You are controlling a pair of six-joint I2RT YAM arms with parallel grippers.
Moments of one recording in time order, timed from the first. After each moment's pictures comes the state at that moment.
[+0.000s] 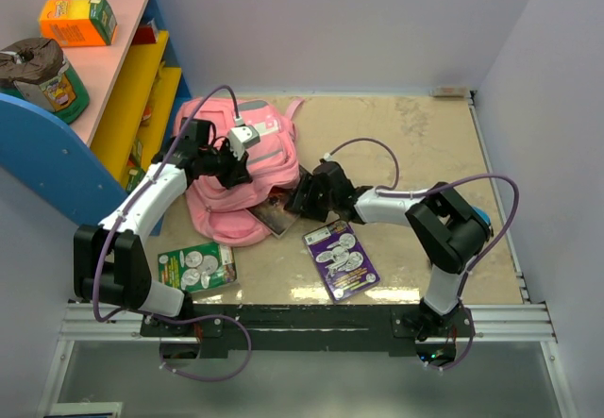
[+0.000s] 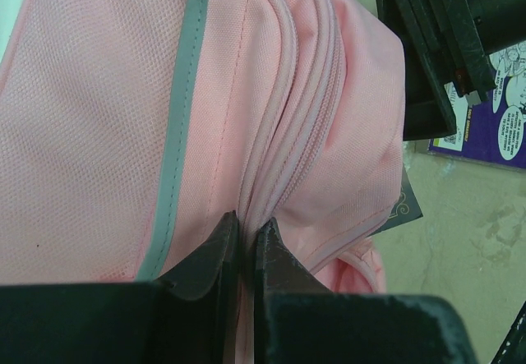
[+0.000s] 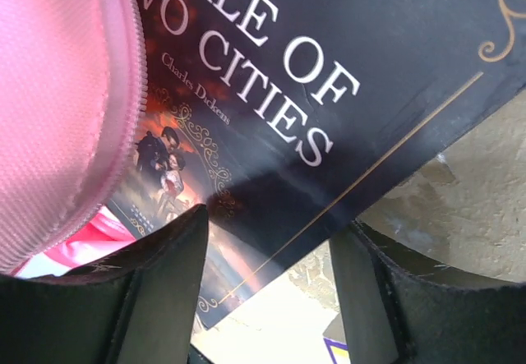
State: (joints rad) left arm -0.19 1.45 1.10 -0.52 0.63 0.48; right arm 0.73 1.81 0.96 0.10 -0.12 1.03
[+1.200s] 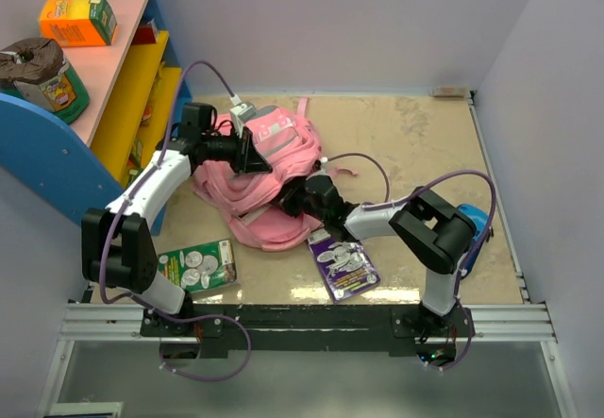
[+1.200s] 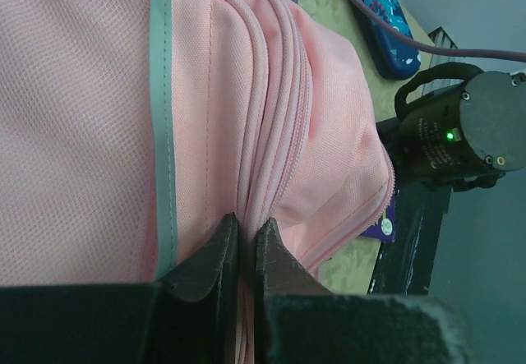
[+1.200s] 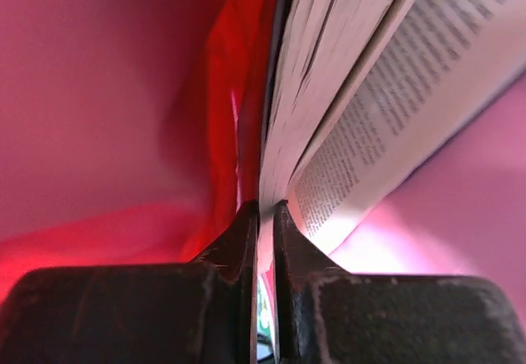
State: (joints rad) left arm -0.19 1.55 1.22 -0.43 1.00 0.10; right arm 0.87 1.86 0.87 0.69 0.01 1.42
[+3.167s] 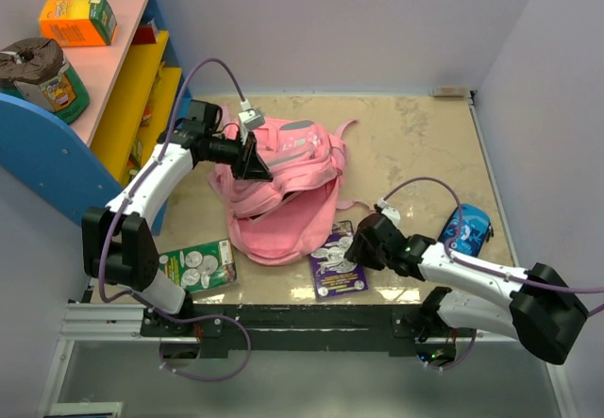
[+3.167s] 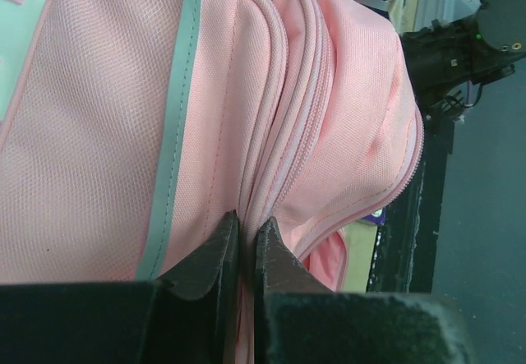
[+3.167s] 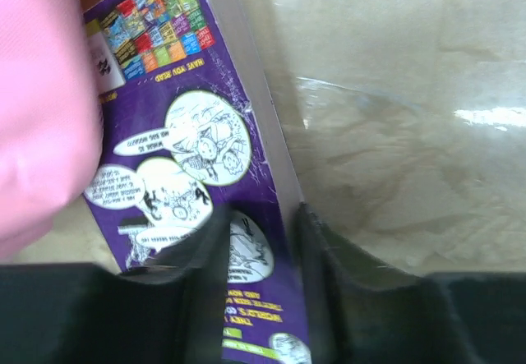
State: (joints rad) left arm -0.21 1.57 1.31 -0.69 1.05 0.37; right arm 0.82 1.10 0.44 -0.34 0.19 1.03
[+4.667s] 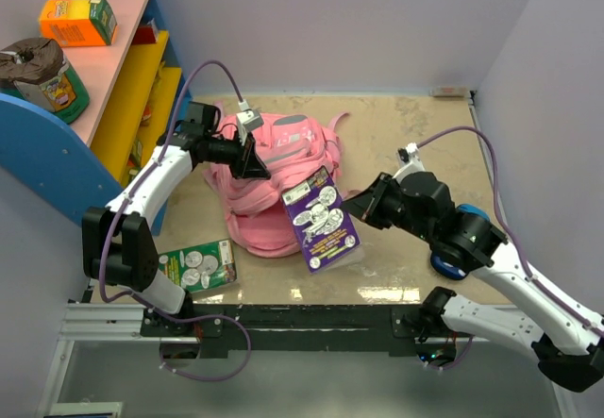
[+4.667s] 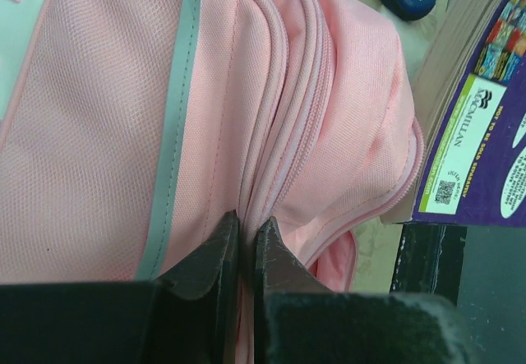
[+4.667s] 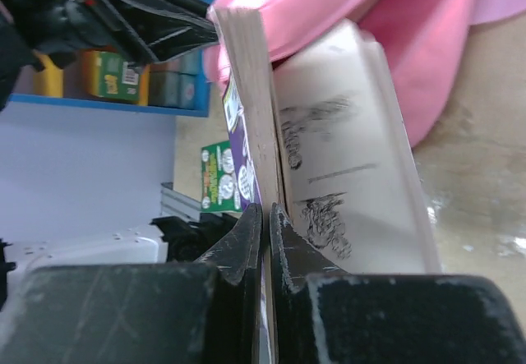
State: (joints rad) left arm -0.20 1.57 1.28 -0.62 0.99 0.37; right arm 0.83 0.84 1.02 -0.65 0.12 1.03
